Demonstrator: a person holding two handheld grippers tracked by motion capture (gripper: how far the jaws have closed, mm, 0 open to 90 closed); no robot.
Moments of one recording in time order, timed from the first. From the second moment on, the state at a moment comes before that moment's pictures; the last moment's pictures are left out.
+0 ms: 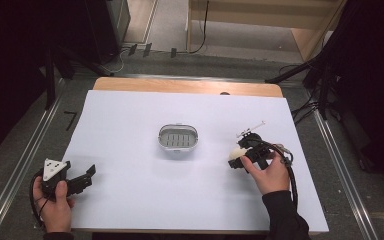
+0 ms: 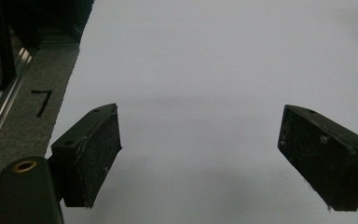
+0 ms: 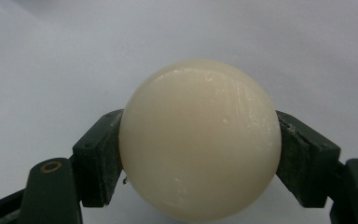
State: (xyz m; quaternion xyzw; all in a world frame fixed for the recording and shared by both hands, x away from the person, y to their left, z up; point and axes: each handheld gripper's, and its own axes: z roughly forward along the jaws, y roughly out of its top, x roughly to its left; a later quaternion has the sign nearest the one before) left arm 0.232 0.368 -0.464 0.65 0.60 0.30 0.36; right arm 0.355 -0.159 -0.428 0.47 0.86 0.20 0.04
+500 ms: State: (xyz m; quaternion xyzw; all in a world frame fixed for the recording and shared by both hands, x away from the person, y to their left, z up) left arm 0.233 0.368 -0.464 0.65 0.60 0.30 0.36; right arm 0.361 -0.138 -0.414 0.45 0.87 0.21 0.04
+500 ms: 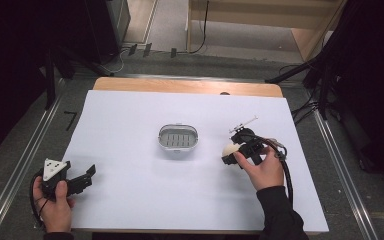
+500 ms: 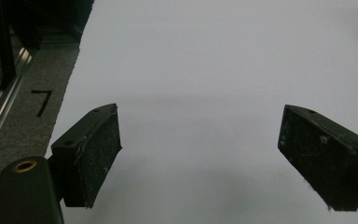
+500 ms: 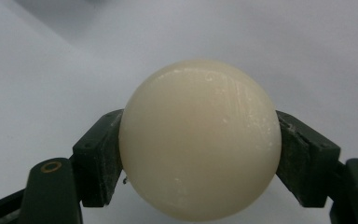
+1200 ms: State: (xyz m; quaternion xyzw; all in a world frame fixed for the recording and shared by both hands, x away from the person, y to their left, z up) left arm 0.233 0.368 -0.464 0.65 0.60 0.30 0.36; right arm 0.369 -0.110 -0.403 0.43 0.88 0.21 0.05
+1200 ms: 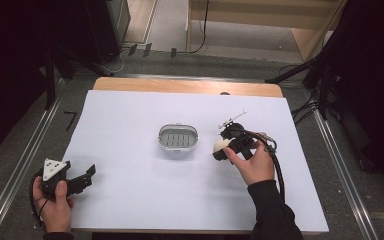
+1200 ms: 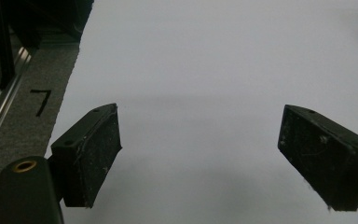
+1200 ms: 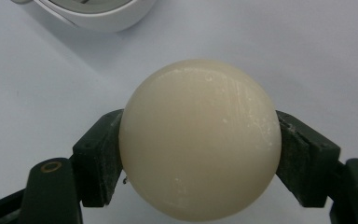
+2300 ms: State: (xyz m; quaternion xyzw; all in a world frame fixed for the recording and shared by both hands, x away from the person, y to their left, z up) left arm 0.233 0.368 -0.464 0.65 0.60 0.30 0.36; right arm 0.381 -0.067 -0.382 0.40 0.89 0.22 0.05
